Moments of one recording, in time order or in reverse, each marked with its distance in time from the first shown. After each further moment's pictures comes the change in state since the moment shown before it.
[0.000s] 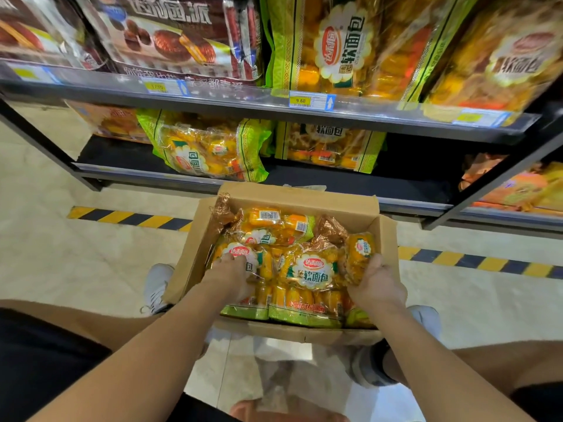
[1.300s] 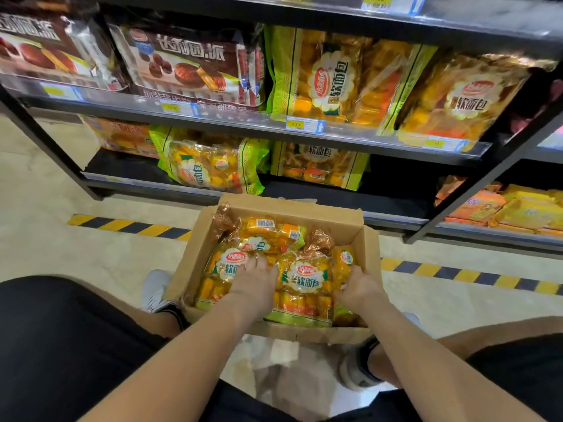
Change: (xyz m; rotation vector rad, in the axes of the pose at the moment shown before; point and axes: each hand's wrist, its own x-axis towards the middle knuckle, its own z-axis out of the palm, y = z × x) left_hand -0.064 0.057 0.006 0.342 0.184 0.212; right_hand -0.015 0.006 -0.008 0.027 -0.117 -0.095
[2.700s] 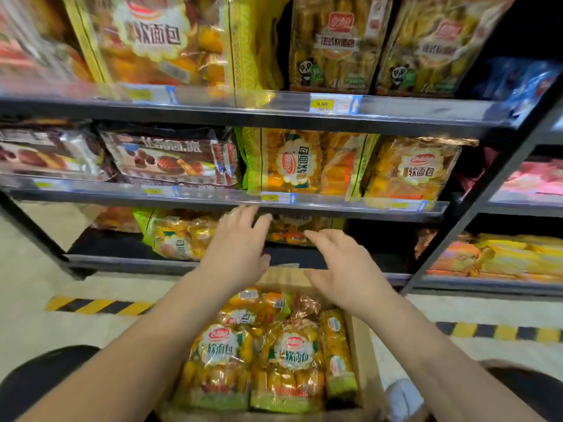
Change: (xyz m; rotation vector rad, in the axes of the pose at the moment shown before) left_hand -0.010 -0.024 -0.202 -0.073 0.624 0.078; right_hand -0.050 -0.057 -0.176 -0.015 0.523 -0.680
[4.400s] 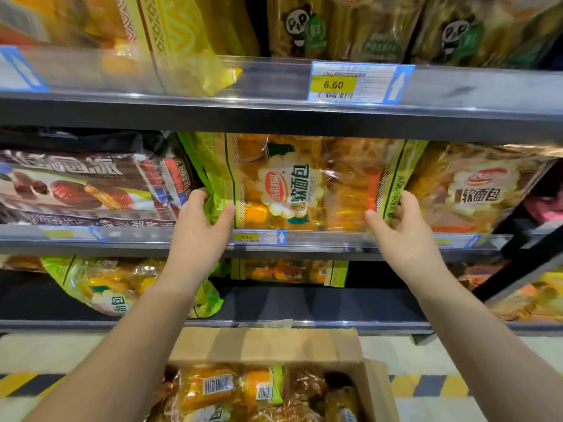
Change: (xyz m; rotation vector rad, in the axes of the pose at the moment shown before) left_hand 0.196 -0.063 0.074 -0.884 0.314 -0.433; right_hand 0.175 0.141 0.019 0.583 0.363 0.494
